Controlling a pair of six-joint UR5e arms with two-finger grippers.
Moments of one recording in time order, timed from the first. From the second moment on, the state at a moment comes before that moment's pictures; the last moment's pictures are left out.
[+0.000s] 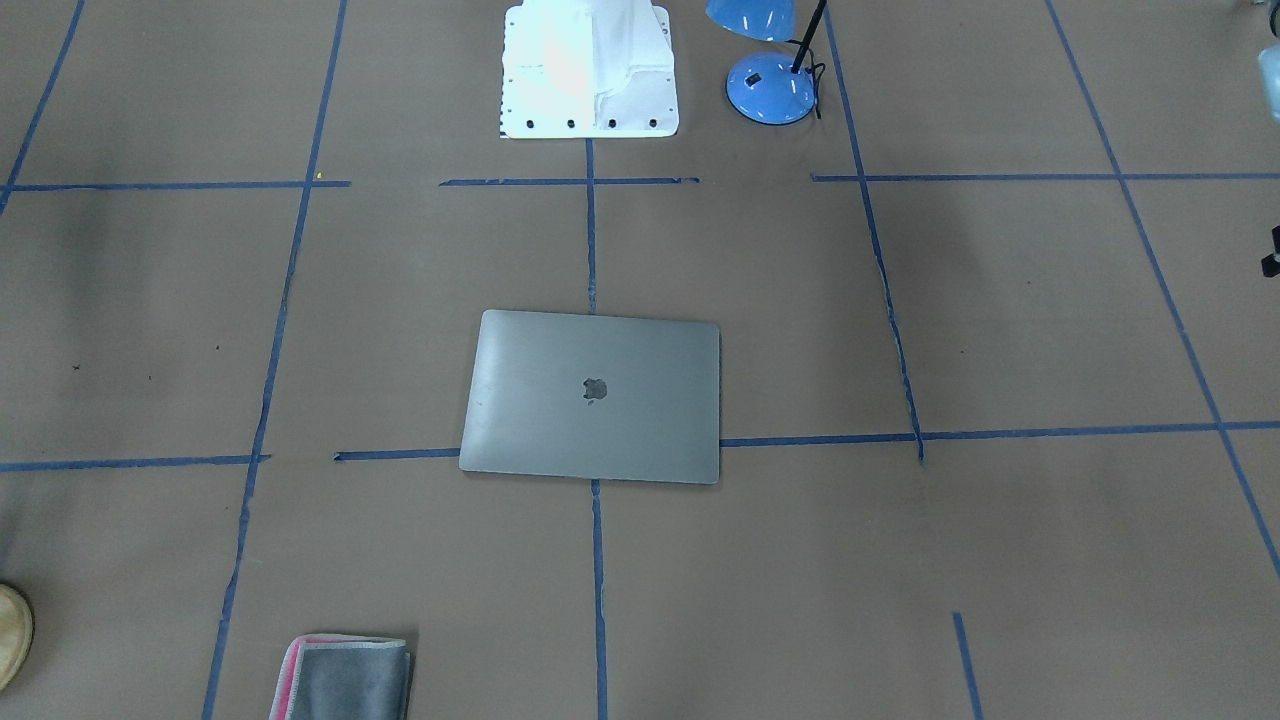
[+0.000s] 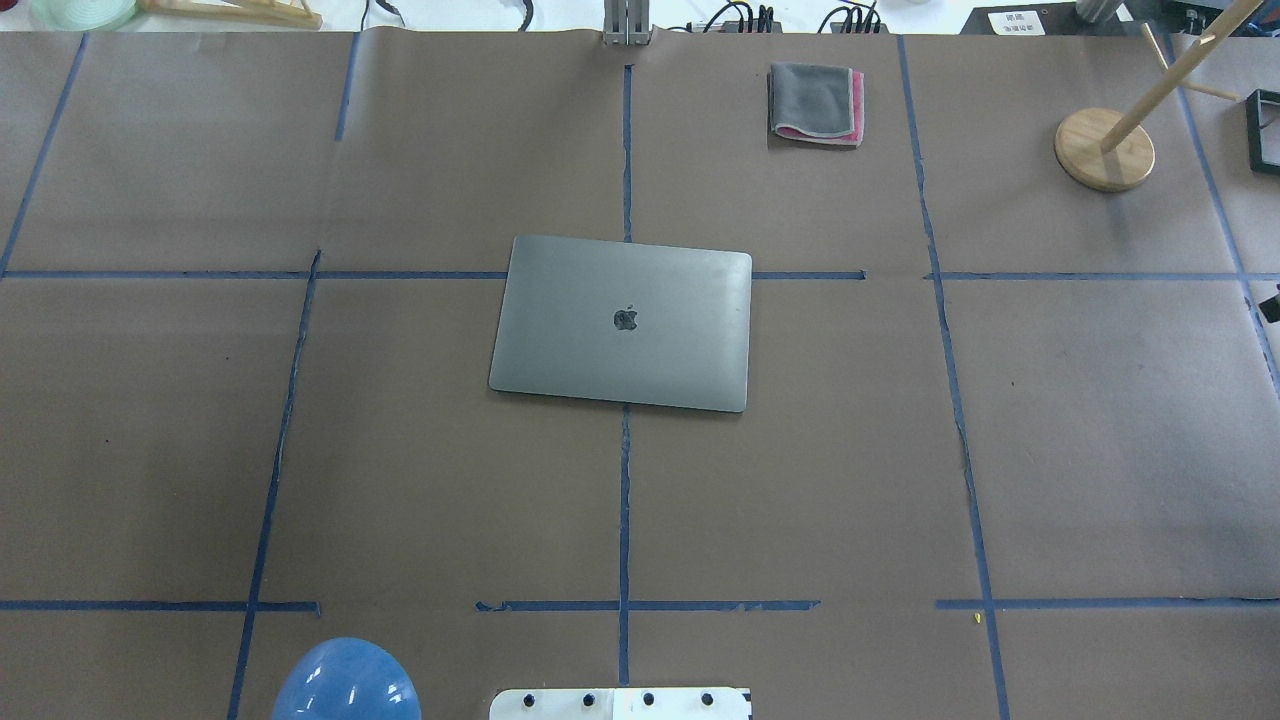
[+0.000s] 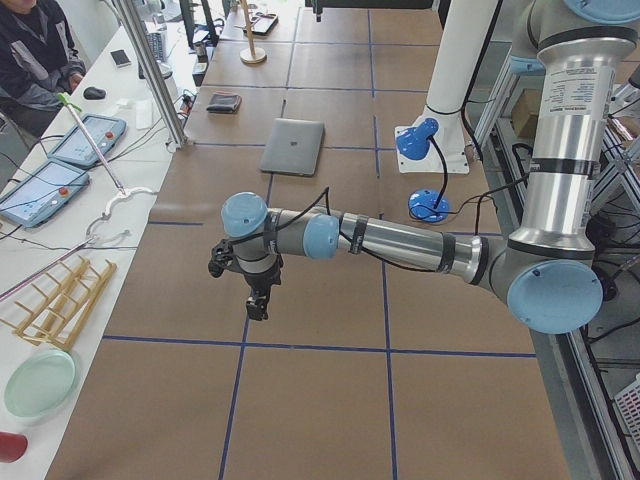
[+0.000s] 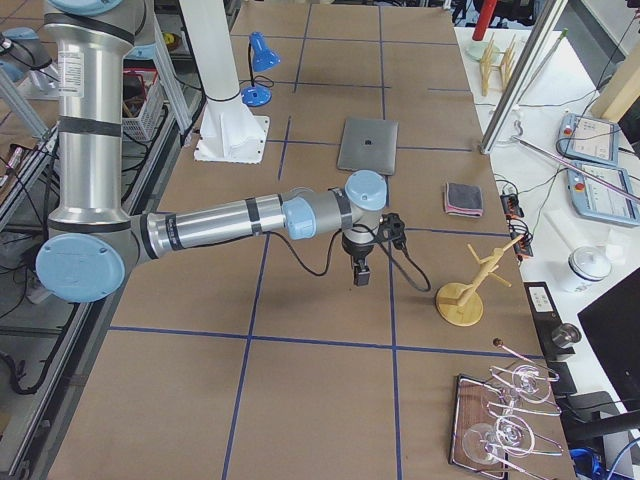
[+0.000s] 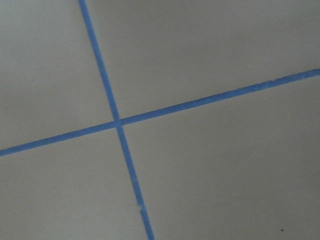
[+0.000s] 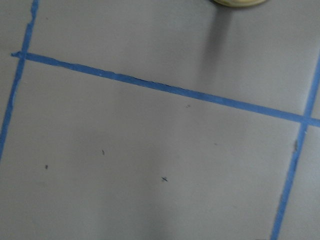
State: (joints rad) left arm -1.49 -1.60 -1.69 -1.47 -2.33 0.09; right arm 1.38 -1.68 1.85 -1.55 2.37 0.08
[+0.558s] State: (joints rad) left arm -1.53 -1.48 -1.69 -1.48 -2.35 0.10; right arm 1.50 -1.79 1.85 -1.58 2.38 0.03
